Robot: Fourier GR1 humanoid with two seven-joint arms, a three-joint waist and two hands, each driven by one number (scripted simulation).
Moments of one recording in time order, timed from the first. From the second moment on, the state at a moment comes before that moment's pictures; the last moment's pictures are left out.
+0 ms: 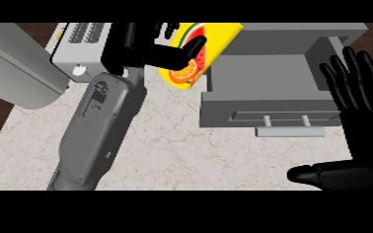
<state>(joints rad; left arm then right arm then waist) -0.83 0.01 -0.06 -1.24 0.22 0.20 -0.18 -0.09 -0.10 -0.10 -2.05 -0.17 0.15 0.15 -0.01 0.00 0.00</state>
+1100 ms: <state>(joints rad) -1.22 0.00 -0.26 -0.63 0.45 0.41 -0.32 -0.11 -0.11 -0.09 -2.05 -0.18 0.16 0.16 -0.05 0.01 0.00</state>
